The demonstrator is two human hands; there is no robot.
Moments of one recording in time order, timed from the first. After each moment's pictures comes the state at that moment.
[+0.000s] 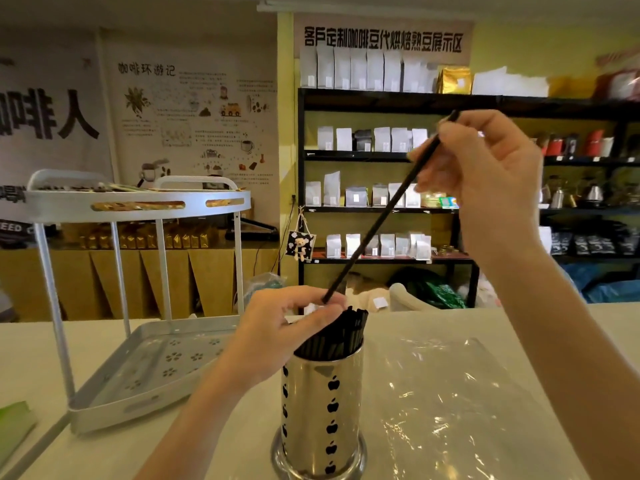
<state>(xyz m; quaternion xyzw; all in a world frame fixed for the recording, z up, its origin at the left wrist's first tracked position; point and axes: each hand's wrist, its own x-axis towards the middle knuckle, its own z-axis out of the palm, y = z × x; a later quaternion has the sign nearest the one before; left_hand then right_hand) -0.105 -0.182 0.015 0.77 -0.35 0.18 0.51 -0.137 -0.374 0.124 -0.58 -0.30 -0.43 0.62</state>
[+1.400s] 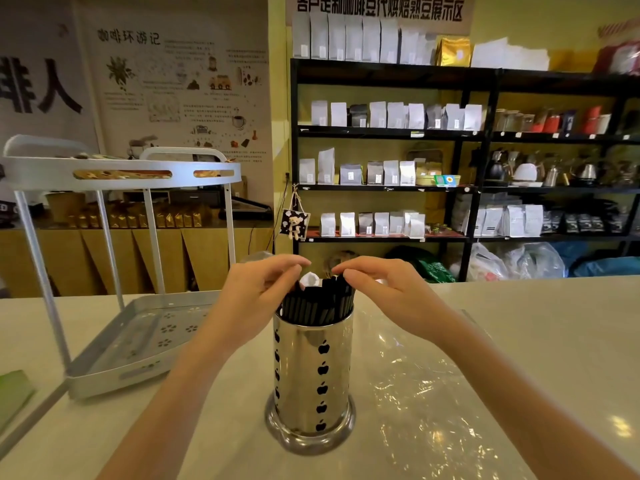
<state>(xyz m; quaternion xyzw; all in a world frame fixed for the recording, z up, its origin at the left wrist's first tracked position) -0.079 -0.173 -0.003 0.82 -0.29 0.28 0.41 -0.105 -0.369 0.011 -0.88 -0.23 -0.19 0.38</state>
